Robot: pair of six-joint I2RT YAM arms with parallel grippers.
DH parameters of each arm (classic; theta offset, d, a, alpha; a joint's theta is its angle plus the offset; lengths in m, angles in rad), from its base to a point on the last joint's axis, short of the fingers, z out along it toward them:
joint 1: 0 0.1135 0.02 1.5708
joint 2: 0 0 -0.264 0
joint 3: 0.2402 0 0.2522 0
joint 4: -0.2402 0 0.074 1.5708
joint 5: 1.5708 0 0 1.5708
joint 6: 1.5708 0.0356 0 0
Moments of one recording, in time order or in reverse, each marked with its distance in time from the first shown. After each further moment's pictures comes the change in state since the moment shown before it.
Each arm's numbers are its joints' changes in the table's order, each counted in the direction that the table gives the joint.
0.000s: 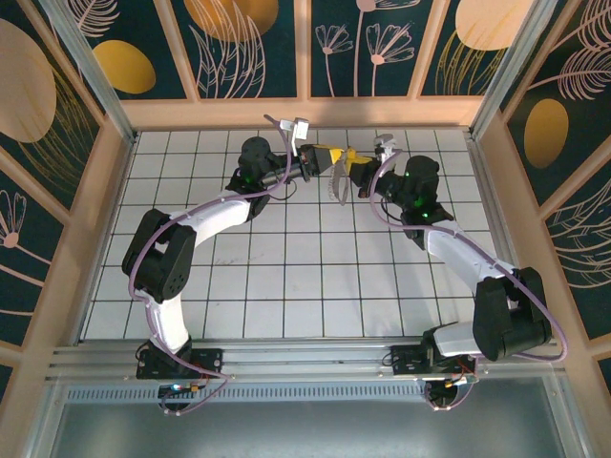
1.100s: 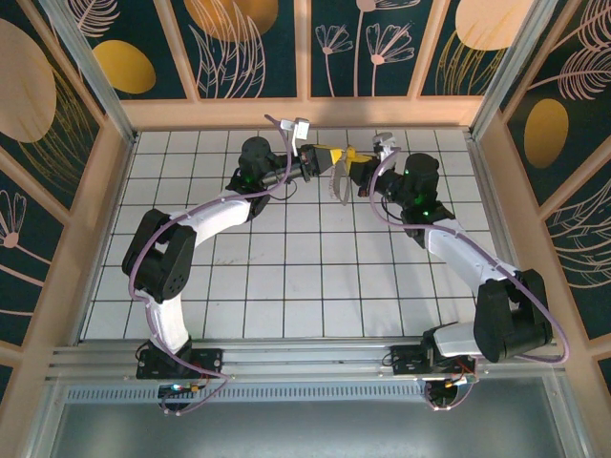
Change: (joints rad) left arm -0.002 0.000 0.002 0.000 0.006 0.000; right arm -0.001 0.010 0.025 -0.055 0.018 -0.026
